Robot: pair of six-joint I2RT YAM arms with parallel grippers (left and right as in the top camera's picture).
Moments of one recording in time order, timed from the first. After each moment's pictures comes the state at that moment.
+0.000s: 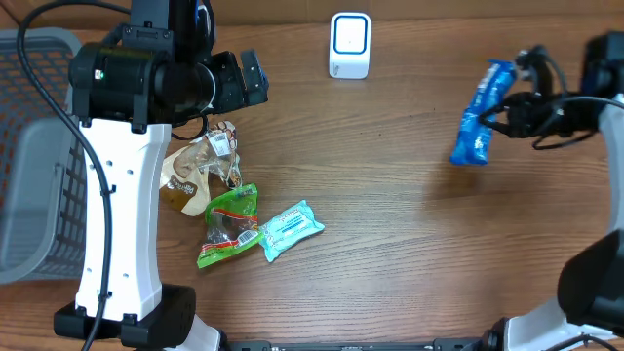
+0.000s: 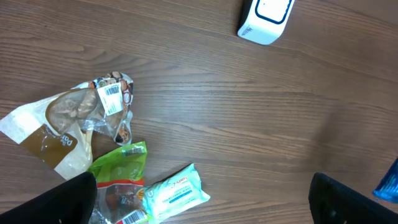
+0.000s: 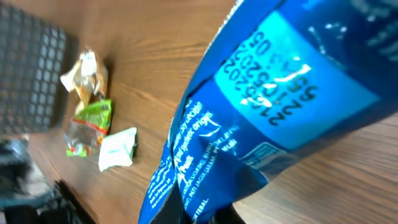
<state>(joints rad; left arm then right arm) -0.16 1.74 2.25 -1.55 0.10 -0.42 -0.28 1.78 1.65 -1.26 -0.79 -0.41</state>
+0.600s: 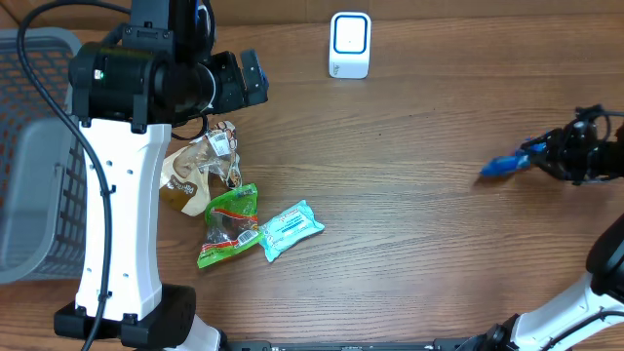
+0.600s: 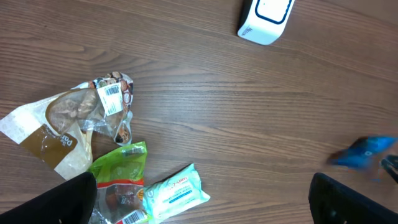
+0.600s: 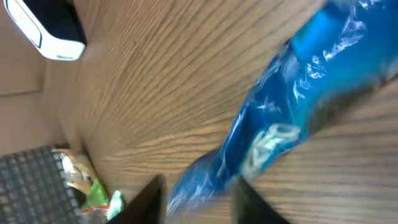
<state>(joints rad) -0.16 1.74 2.25 -1.55 0.10 -0.42 -0.57 1.96 1.41 -0.99 -0.77 -0.04</state>
